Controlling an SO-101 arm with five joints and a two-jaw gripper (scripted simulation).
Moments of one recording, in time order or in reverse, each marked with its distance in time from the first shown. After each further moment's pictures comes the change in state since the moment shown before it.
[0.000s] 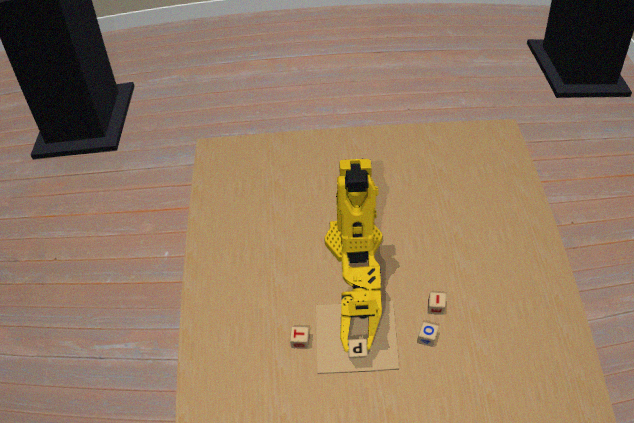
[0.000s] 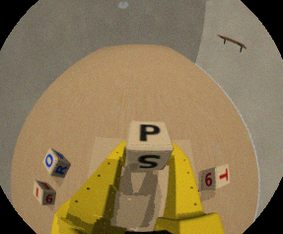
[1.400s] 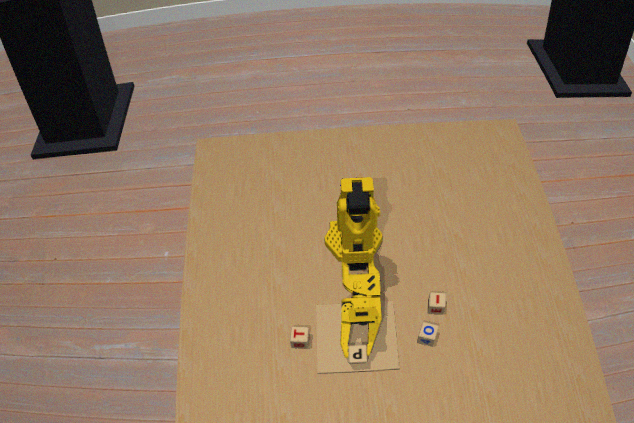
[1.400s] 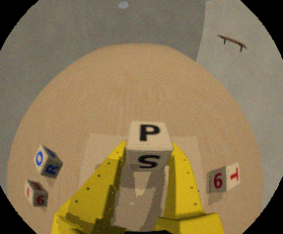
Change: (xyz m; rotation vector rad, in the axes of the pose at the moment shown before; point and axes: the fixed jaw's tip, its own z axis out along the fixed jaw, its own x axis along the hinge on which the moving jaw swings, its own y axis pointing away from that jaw) arm 0.015 0.000 0.009 0.000 -0.007 0.000
